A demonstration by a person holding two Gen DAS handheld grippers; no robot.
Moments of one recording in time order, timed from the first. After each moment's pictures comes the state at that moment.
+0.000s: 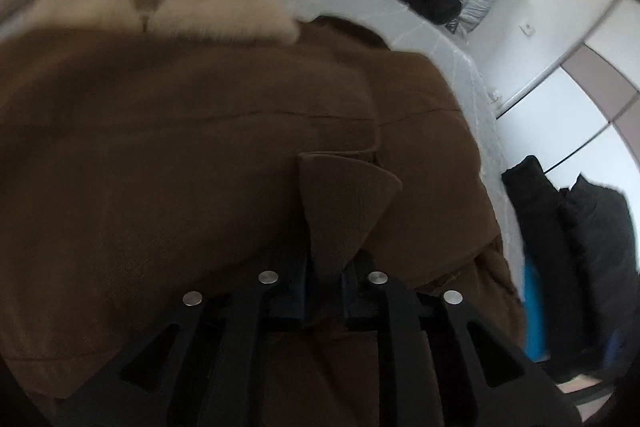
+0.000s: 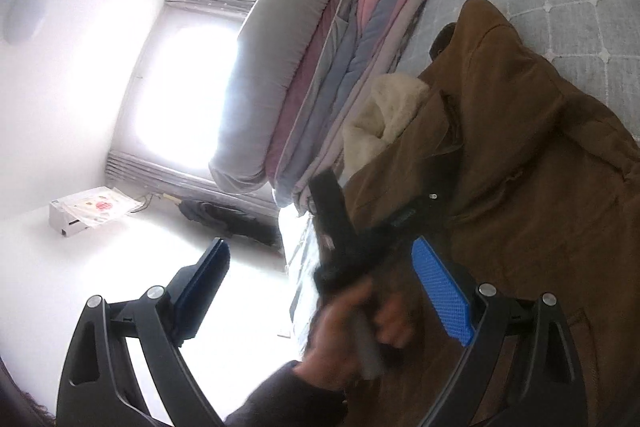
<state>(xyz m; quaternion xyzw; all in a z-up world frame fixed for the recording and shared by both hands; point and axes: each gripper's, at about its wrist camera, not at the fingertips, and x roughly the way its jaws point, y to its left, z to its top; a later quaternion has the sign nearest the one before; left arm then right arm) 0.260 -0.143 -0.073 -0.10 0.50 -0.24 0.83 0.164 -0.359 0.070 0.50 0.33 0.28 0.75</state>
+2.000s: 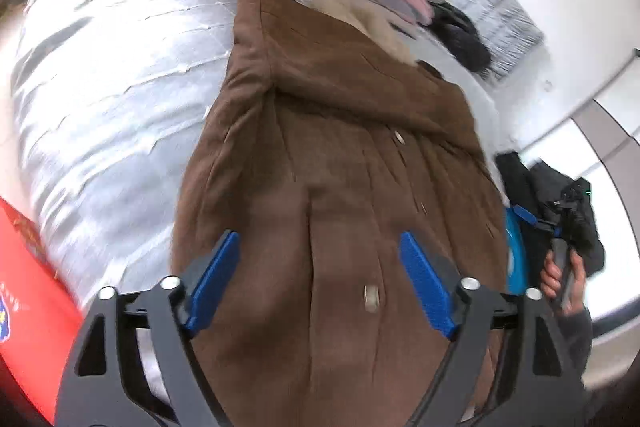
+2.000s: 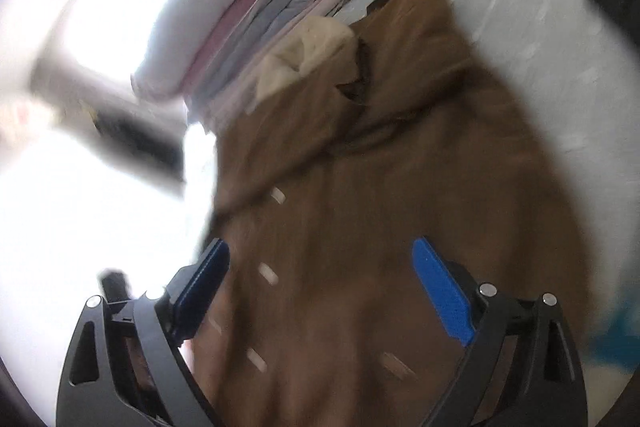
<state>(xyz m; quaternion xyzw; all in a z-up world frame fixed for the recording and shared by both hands) -0.010 0.140 -0.021 -0.20 0.48 -0.15 0.84 0.102 -0.388 0.060 0.26 0.48 0.20 0.81</state>
